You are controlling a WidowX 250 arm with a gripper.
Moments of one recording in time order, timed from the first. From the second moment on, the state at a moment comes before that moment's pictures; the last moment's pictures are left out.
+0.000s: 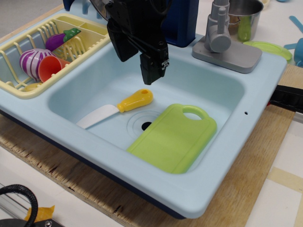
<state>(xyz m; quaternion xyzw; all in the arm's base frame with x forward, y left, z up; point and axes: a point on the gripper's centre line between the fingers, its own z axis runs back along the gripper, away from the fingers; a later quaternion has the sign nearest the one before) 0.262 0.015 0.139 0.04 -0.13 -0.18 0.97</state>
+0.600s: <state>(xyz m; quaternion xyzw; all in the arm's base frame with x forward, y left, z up) 0.260 0.024 0.110 0.02 -0.11 -0.16 0.98</state>
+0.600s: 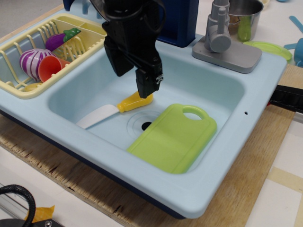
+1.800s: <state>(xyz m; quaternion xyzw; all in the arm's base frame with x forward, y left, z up) 0.283 0.042 0.061 -0.02 -0.09 -0.19 0.98</state>
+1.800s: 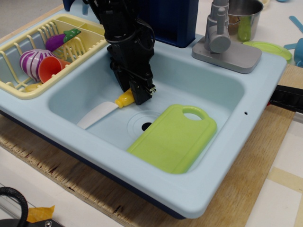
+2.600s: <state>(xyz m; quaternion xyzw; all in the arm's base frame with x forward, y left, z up) 0.274 -0.014 0.103 -0.02 -0.10 -0.14 0.98</state>
